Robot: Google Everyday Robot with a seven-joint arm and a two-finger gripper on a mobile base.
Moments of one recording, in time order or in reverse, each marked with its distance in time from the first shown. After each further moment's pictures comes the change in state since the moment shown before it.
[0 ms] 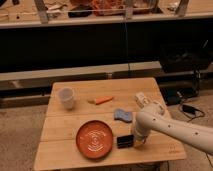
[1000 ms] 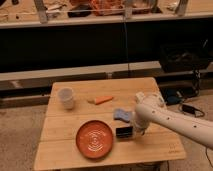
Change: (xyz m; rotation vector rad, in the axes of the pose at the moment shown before) arm -0.002 -0.045 -0.025 0.060 0.007 0.039
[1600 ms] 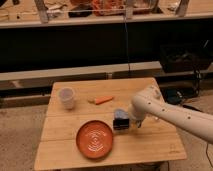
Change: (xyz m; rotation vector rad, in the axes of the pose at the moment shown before) arm -0.016 -0.033 -0.010 0.023 -0.004 0.001
